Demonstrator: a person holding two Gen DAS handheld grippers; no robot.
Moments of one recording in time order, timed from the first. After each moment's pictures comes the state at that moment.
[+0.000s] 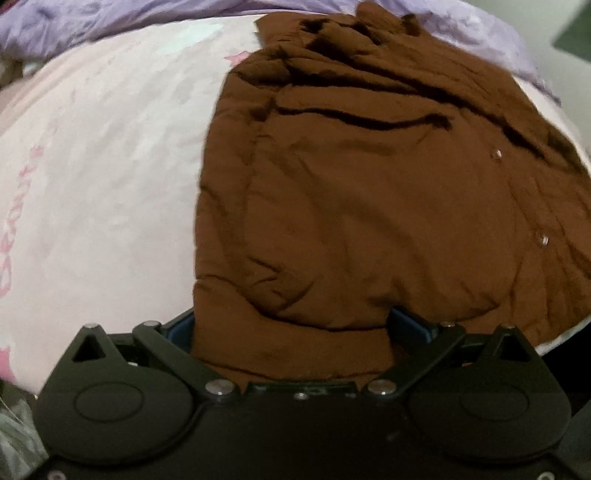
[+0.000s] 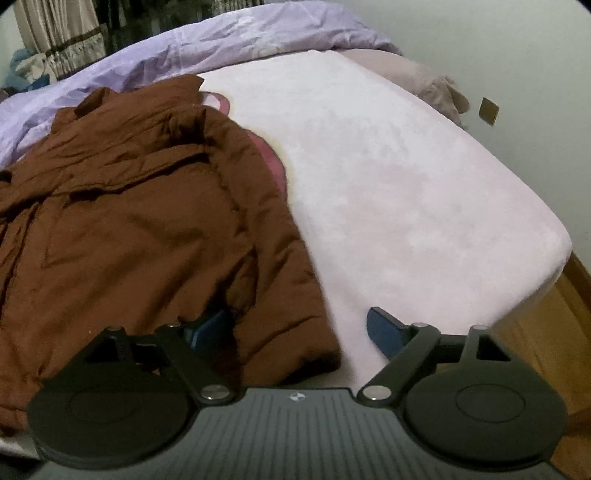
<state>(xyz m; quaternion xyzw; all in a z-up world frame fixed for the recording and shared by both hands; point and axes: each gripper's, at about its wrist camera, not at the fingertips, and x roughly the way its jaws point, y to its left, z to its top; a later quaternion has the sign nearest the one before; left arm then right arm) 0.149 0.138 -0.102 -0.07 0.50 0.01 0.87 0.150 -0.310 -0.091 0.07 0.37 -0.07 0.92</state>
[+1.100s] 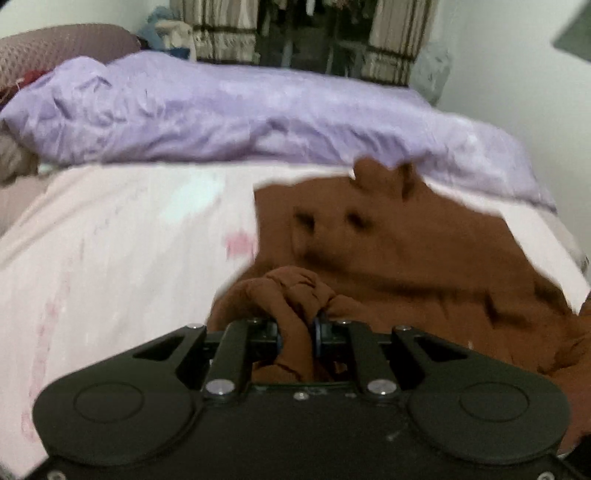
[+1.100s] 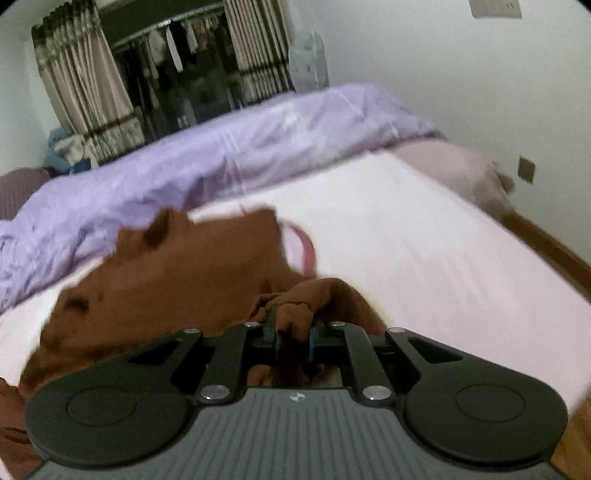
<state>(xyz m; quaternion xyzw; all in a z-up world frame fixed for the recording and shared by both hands) 0.239 0.148 0.007 -0.09 0.32 0.05 0.94 0.209 -0.271 0.024 0.13 0.24 -0.02 0.96</state>
